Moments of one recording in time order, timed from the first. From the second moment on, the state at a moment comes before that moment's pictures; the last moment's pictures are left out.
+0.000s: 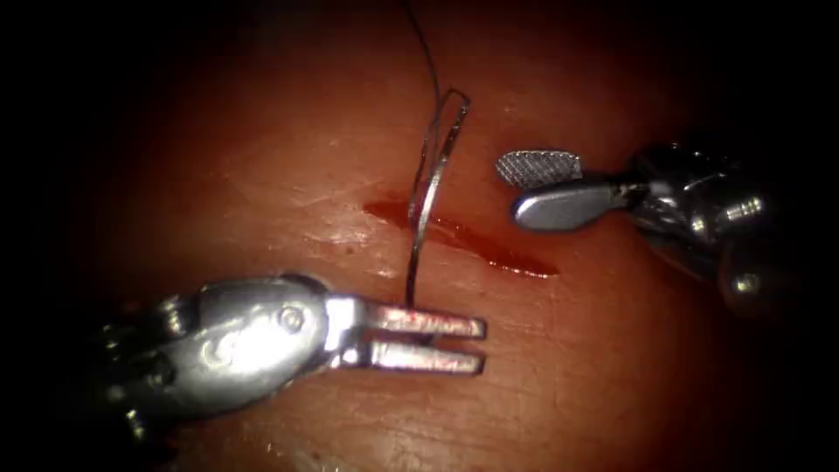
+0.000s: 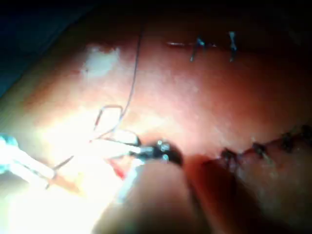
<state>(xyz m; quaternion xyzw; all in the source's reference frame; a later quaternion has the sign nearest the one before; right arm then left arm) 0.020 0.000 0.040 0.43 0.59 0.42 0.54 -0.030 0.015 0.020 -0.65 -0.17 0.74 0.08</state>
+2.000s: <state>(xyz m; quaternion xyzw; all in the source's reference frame) 0.026 0.000 0.041 0.33 0.58 0.40 0.63 -0.032 0.015 0.020 -0.64 -0.18 0.74 0.10</state>
